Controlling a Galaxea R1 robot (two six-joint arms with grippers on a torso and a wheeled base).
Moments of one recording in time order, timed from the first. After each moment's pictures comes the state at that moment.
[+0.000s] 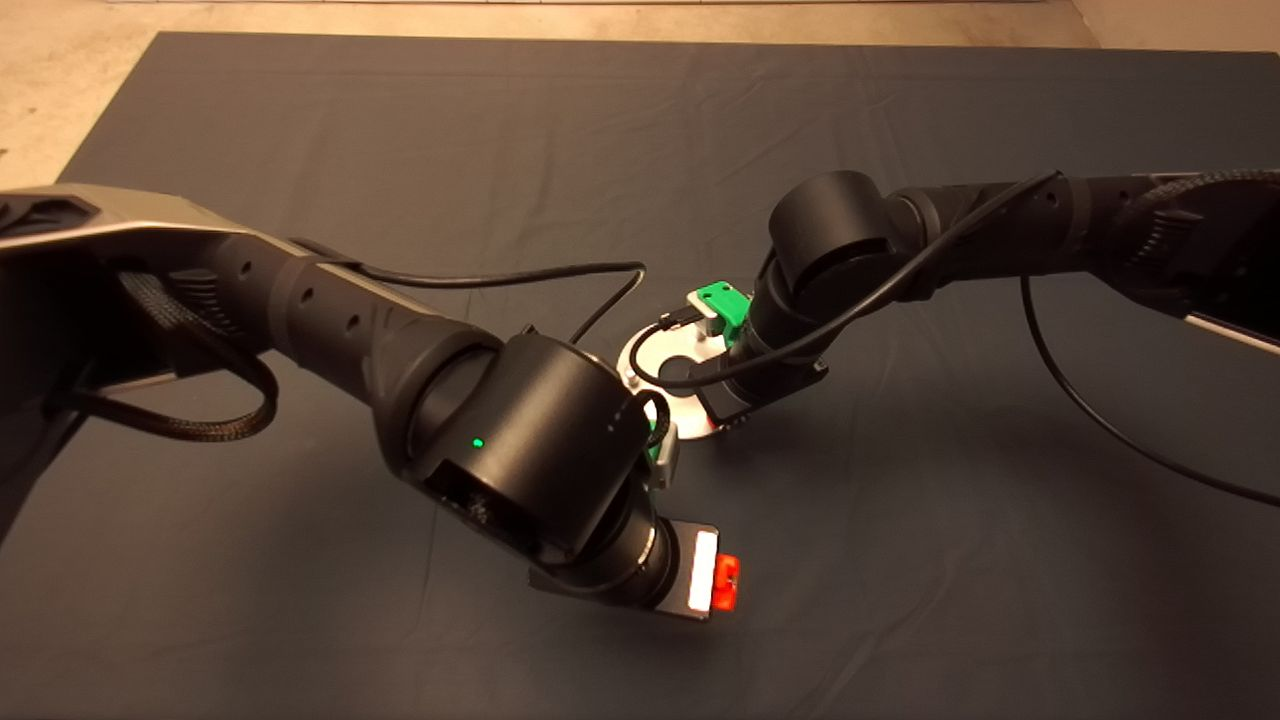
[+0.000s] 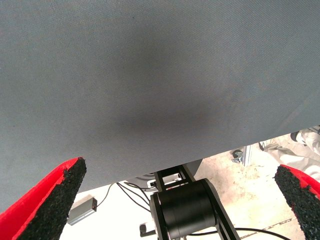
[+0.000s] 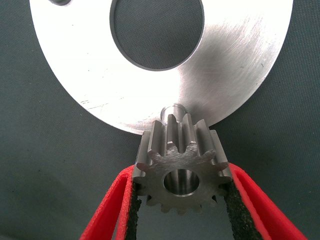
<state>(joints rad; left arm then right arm) -0.35 2.79 -0.62 0.36 1.53 -1.95 0.33 2.78 -1.12 -0.33 -1.53 1.26</state>
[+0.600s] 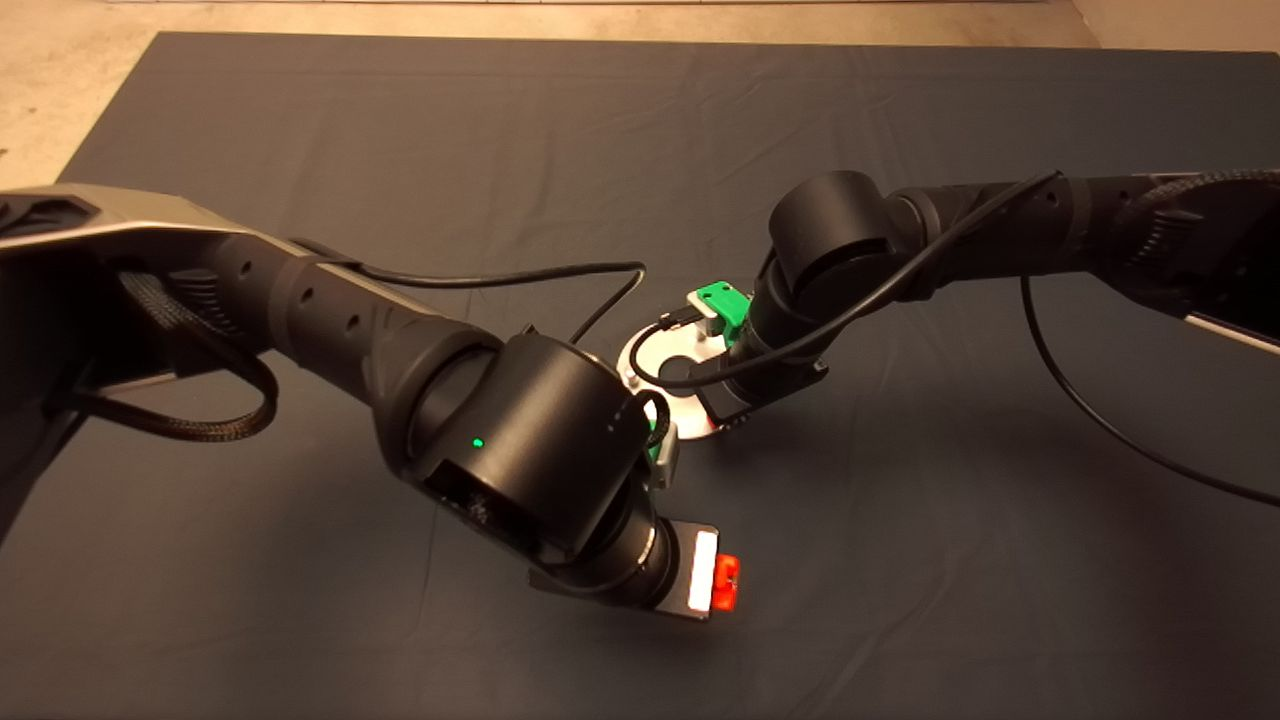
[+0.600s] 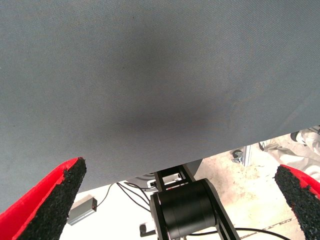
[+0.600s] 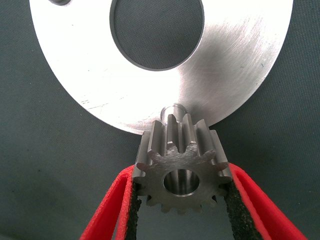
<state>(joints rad) -0.35 2.79 -0.62 0.36 1.53 -1.95 0.33 2.78 -1.12 -0.33 -1.53 1.26</state>
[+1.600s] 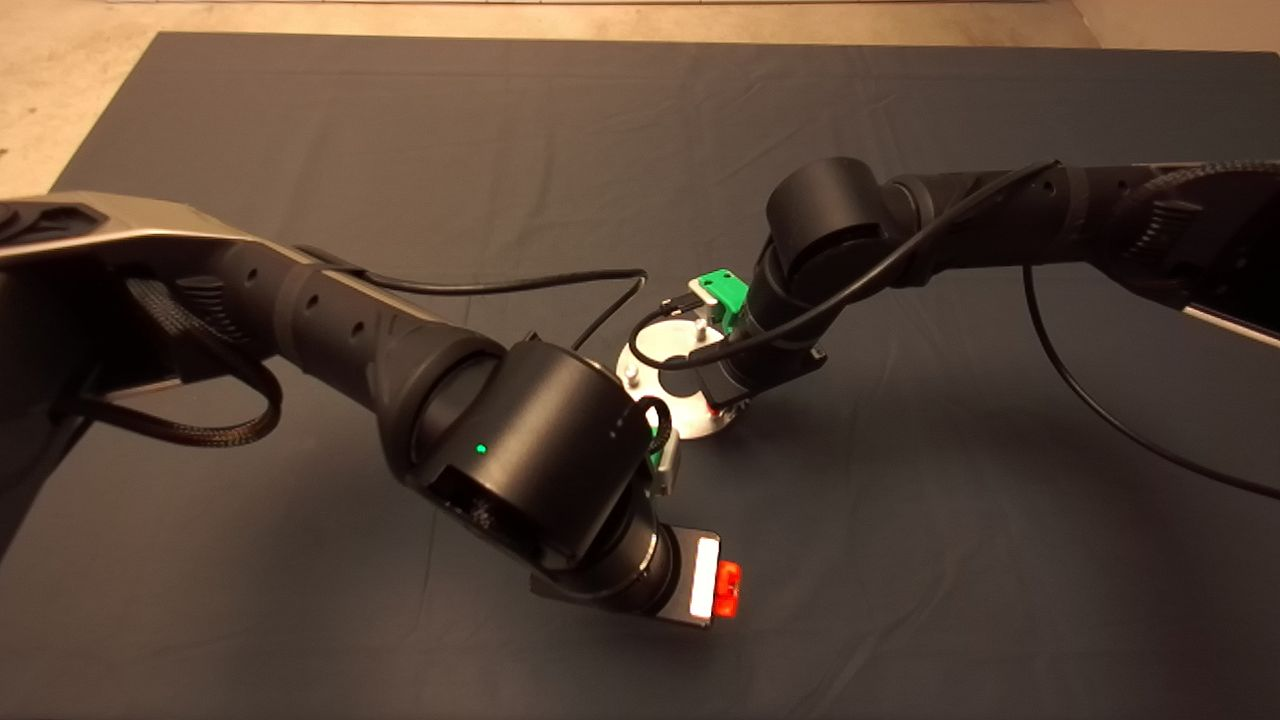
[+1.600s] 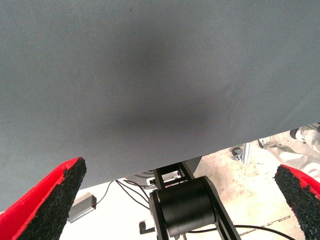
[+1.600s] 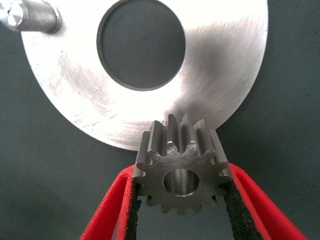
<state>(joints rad) -0.34 2.80 -0.62 0.36 1.53 -1.95 0.34 2.79 -1.16 -0.34 -1.53 1.26</state>
